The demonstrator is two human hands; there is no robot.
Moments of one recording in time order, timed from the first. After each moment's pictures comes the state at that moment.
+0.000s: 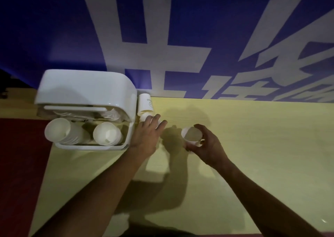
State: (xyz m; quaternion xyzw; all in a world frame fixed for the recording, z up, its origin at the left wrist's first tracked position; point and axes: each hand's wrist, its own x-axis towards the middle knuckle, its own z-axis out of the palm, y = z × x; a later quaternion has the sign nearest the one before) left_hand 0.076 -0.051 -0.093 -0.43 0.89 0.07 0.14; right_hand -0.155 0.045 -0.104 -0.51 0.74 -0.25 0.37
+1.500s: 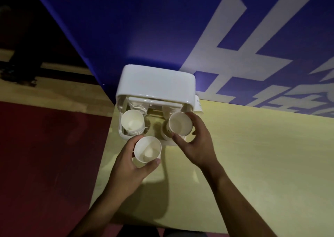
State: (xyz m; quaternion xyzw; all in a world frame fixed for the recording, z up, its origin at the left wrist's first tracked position) left_hand 0.338 0.024 -0.035 -0.61 0.55 0.49 -0.29; right_hand 0.109 -0.006 -0.031 -0.56 0.68 -0.37 0.30
